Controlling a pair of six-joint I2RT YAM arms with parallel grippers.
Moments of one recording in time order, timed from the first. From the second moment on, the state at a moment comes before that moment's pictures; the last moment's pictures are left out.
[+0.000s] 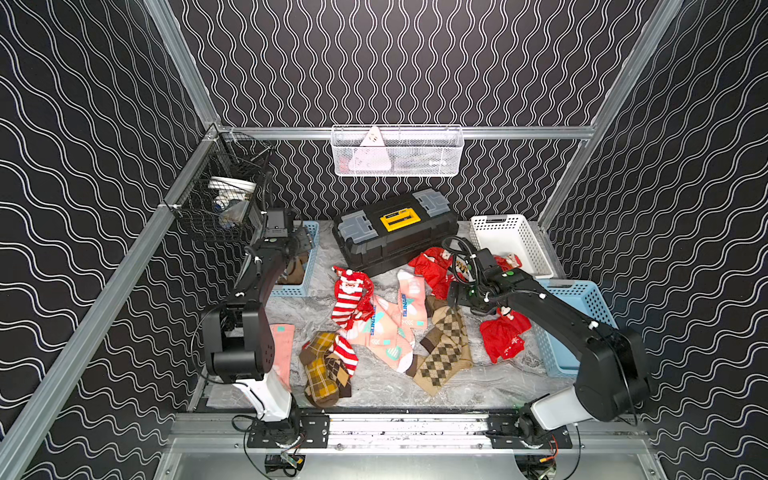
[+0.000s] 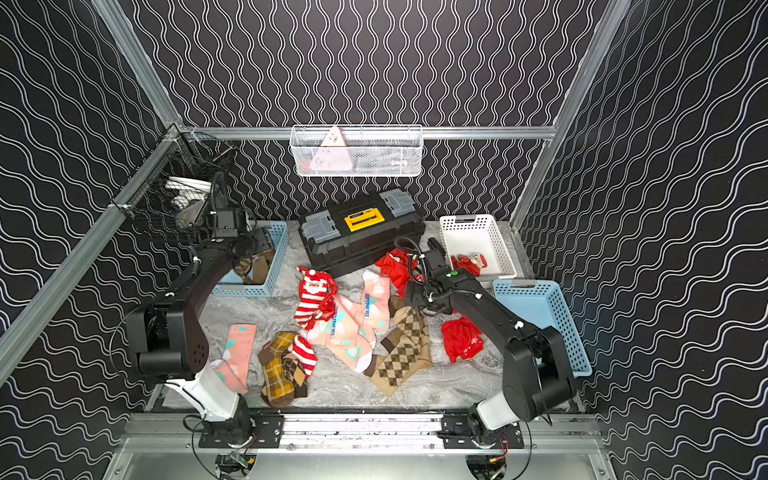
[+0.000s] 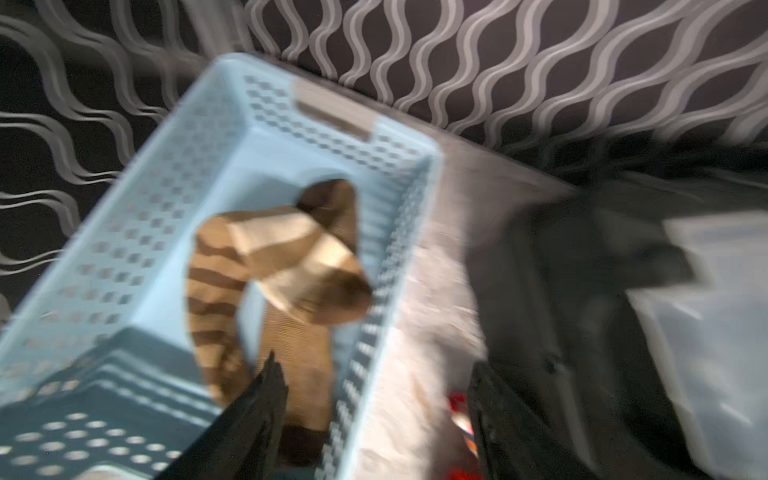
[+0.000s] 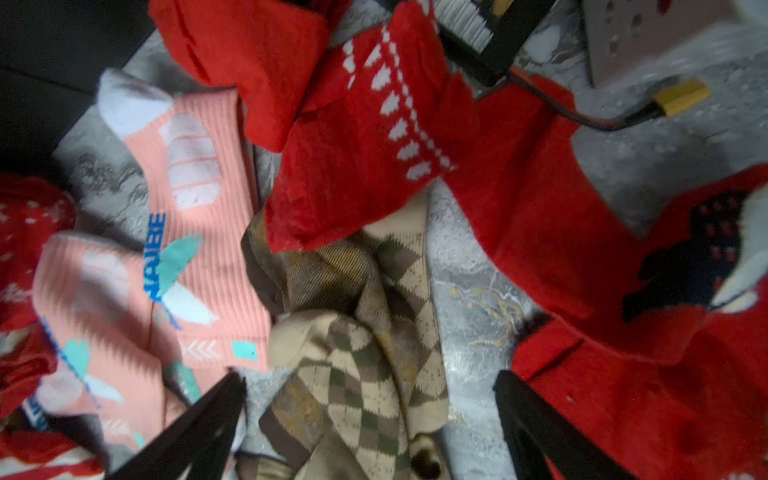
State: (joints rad) left arm 0.09 1.68 1.39 -0.43 -0.05 -0.33; right arm 0.41 1.55 1.13 -0.74 0.05 0.56
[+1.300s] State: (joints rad) left arm -0.73 1.27 0.93 -0.51 -0.19 -0.50; right arm 0.26 1.77 1.27 -0.59 -0.02 0.53
